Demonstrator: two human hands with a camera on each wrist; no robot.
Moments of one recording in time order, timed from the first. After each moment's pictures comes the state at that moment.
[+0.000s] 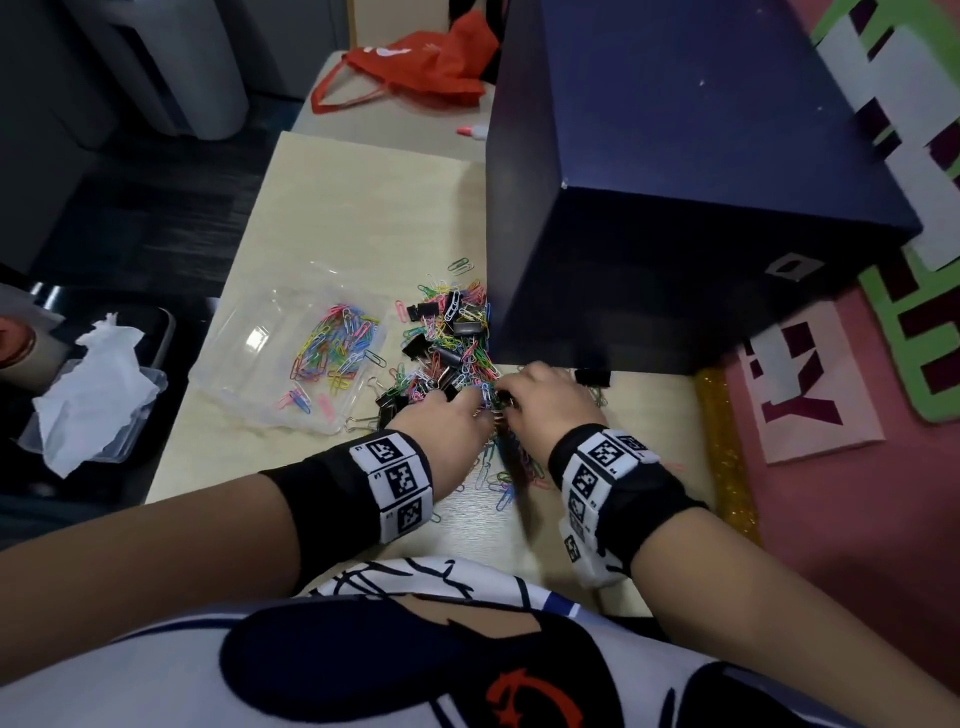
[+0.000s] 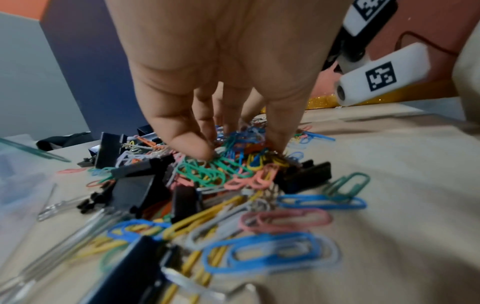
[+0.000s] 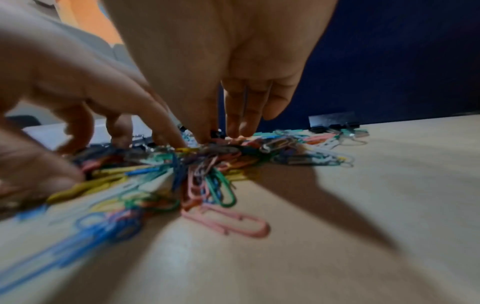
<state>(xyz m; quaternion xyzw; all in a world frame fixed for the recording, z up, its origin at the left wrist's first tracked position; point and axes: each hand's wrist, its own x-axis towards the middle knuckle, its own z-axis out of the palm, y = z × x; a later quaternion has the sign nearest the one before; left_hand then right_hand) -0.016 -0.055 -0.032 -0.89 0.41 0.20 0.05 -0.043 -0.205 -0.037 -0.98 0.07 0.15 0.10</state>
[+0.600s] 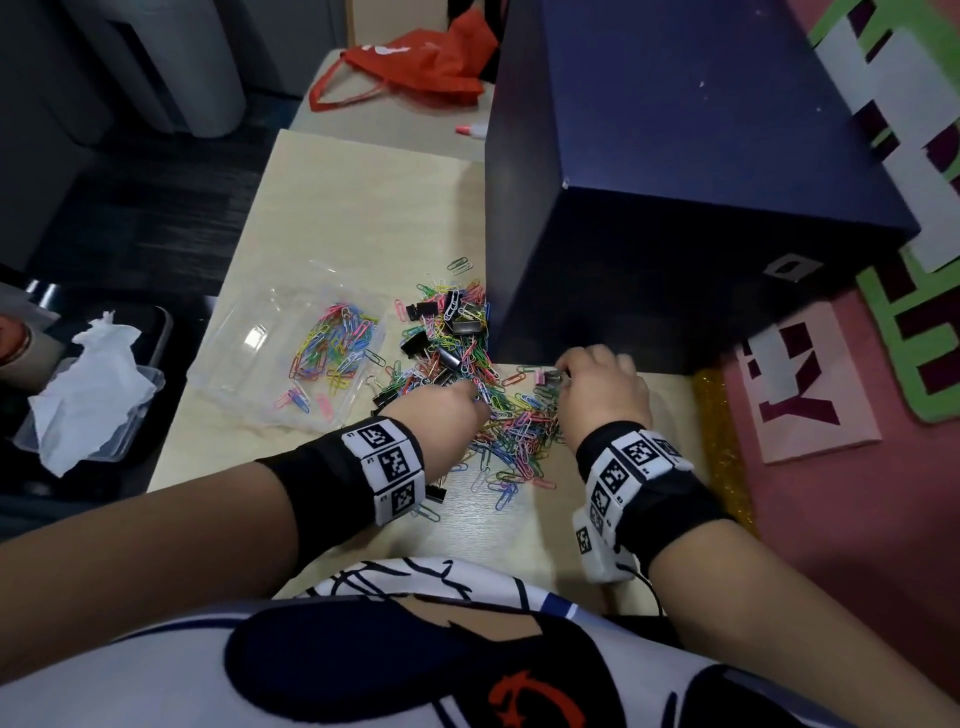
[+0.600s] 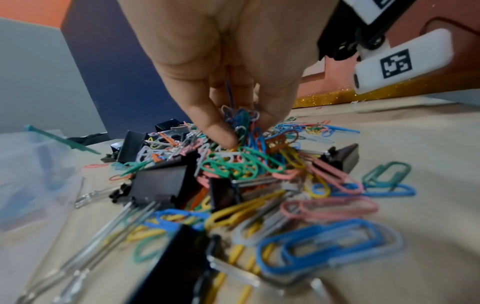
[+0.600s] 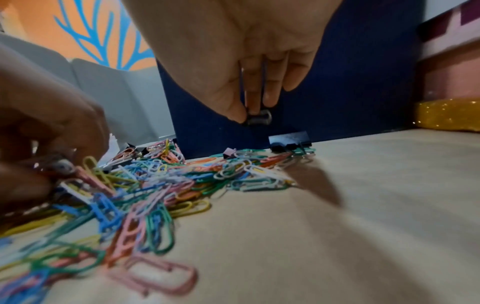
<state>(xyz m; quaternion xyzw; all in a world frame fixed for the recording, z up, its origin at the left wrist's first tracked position) 0.001 -0.056 -0.028 -0.88 0.43 0.21 0.04 -0.051 -0.231 -0.025 -0.97 0.21 0.06 0.07</state>
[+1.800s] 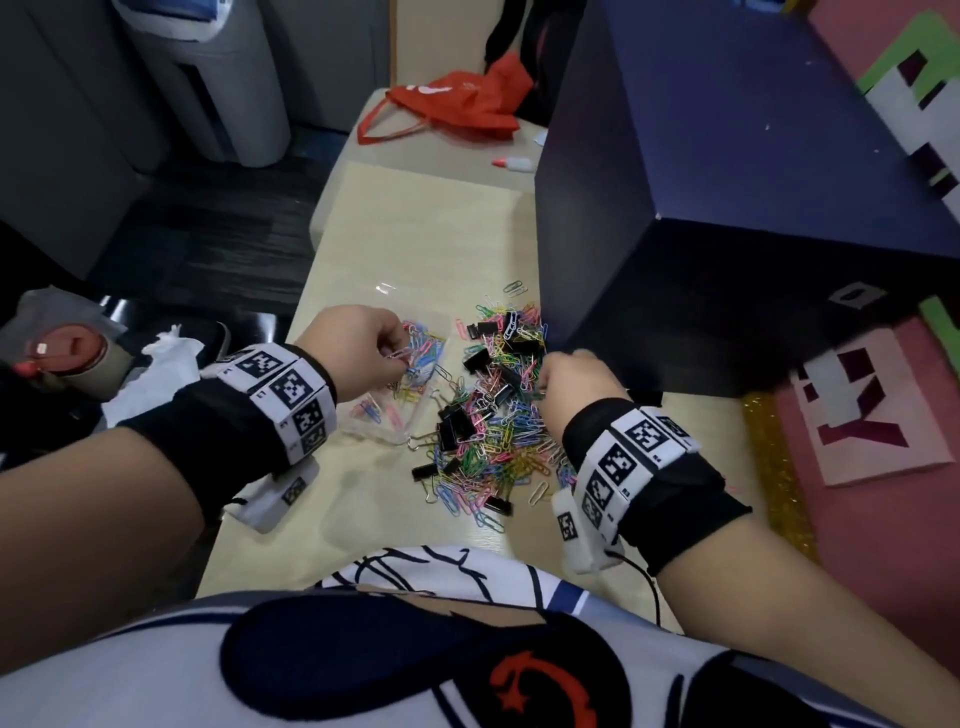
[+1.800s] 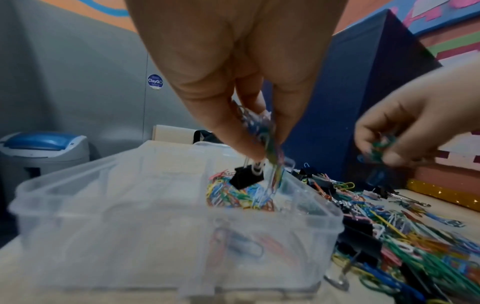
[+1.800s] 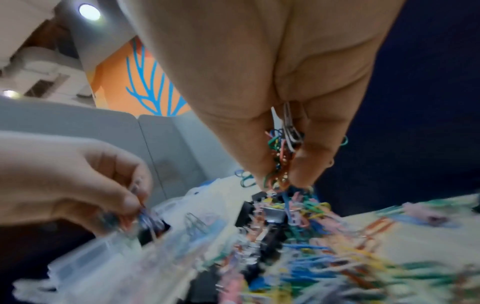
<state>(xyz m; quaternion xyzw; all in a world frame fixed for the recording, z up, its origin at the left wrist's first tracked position) 0.079 0.064 0.013 -0.94 0.19 0.14 -0.24 -0.007 -0.144 0.018 -0.96 0.19 0.19 0.10</state>
